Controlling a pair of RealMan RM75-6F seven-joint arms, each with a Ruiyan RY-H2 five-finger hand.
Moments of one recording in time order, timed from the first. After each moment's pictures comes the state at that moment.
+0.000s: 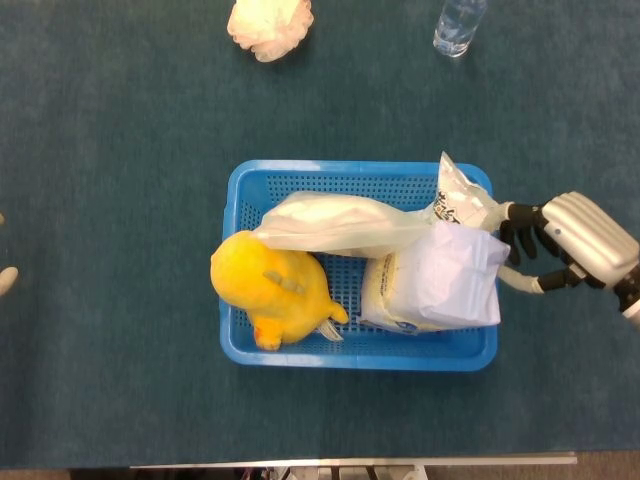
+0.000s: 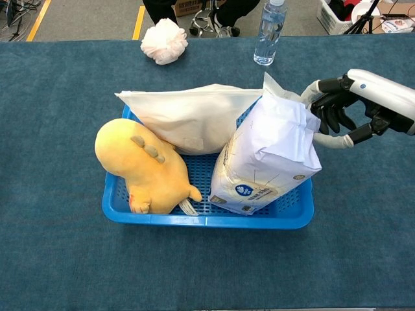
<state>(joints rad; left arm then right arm) -0.10 -1.16 -0.05 -1.63 1.44 1.47 0.13 0.50 -1.16 -0.05 -1.72 -1.67 1.14 0.50</state>
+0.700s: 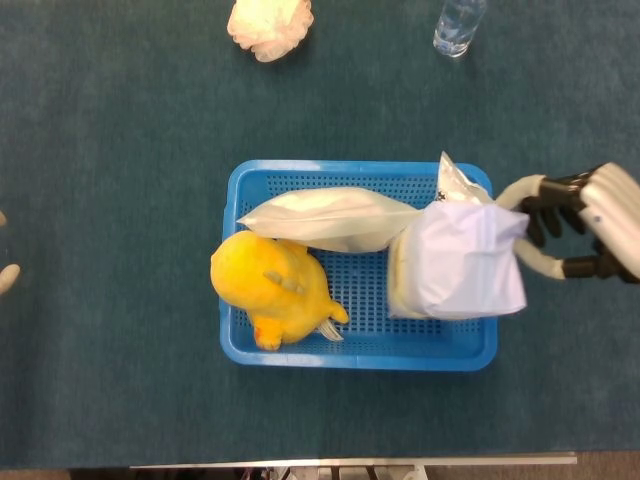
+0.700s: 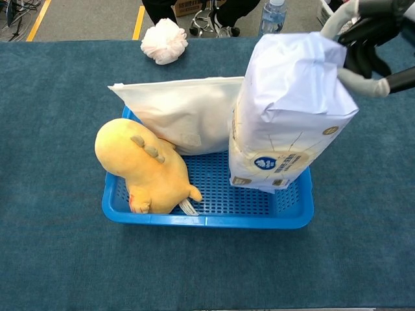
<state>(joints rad) -0.10 -1.16 -0.06 -1.64 1.44 1.47 0.14 0.46 -1.01 0.01 -1.91 -1.75 1.35 0.45</state>
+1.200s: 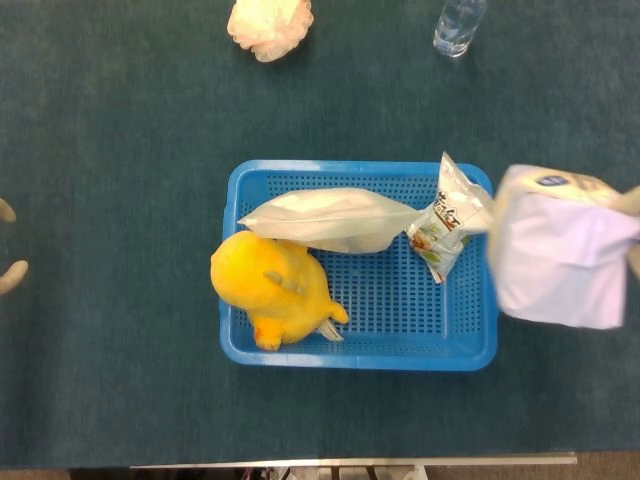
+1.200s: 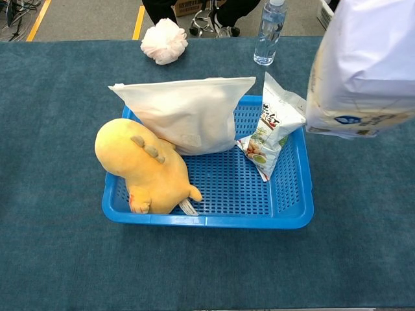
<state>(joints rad) -0.12 -1.16 -0.06 -1.67 1.44 1.45 0.19 0.25 -0.77 -0.02 -2.04 -1.85 1.63 0.35</state>
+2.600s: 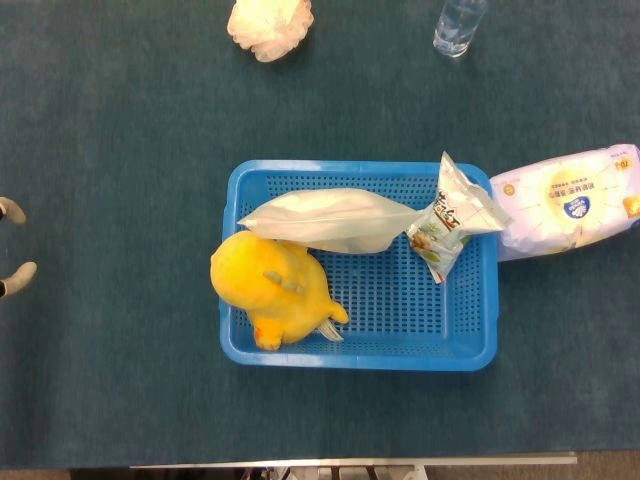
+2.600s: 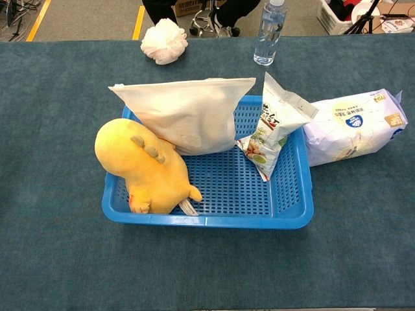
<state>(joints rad) -0.13 -1.17 -0.06 -1.66 1.43 1.44 0.18 0.20 -0.84 0.03 -1.90 -1.71 1.47 0.08</state>
